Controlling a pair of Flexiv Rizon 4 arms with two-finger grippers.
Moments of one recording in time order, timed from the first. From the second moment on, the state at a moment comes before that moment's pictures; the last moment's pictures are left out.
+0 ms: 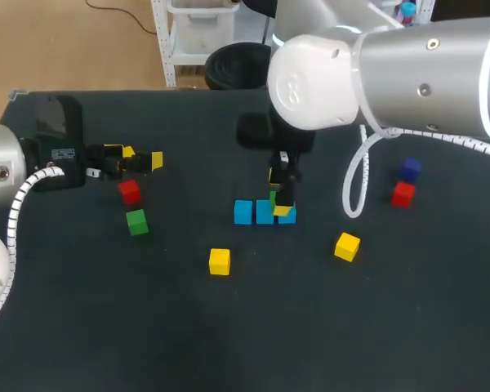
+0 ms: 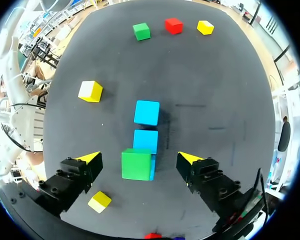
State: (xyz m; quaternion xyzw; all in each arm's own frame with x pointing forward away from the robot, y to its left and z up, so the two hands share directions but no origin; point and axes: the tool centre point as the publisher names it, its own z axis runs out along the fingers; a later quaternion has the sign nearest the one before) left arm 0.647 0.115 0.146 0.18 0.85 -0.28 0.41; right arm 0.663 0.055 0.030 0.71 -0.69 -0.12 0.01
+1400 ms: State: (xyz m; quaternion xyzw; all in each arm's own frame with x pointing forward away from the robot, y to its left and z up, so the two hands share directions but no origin) left arm 0.647 0.115 0.146 0.18 0.85 -0.28 0.41; right arm 0.668 0.055 0.022 0.71 -0.69 -0.11 0.02
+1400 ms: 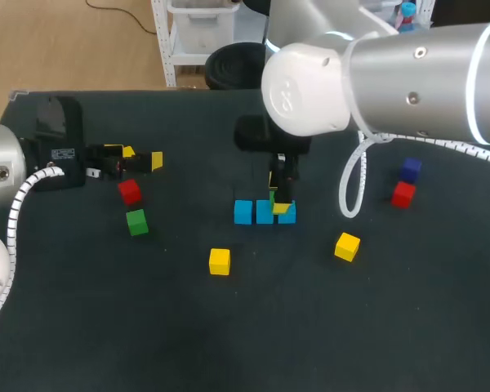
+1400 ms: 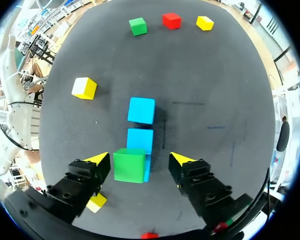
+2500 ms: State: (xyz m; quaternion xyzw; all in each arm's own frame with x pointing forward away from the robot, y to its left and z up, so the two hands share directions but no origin) left arm 0.647 0.115 0.146 0.18 0.85 -0.28 0.41; right arm 0.670 0.057 0.024 0.70 -0.70 -0.12 0.02
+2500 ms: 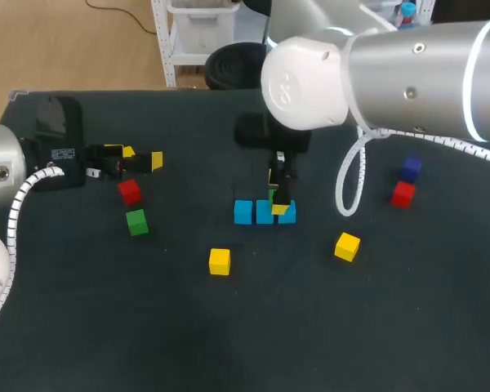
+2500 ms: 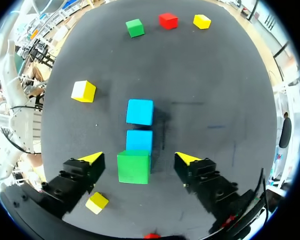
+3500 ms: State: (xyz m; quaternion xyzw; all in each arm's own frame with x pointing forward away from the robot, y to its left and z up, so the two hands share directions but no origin) left arm 0.647 0.115 0.146 0.18 0.85 -0.28 0.41; right arm 0.728 0.004 0.136 0.53 -0.81 -0.22 -0.15
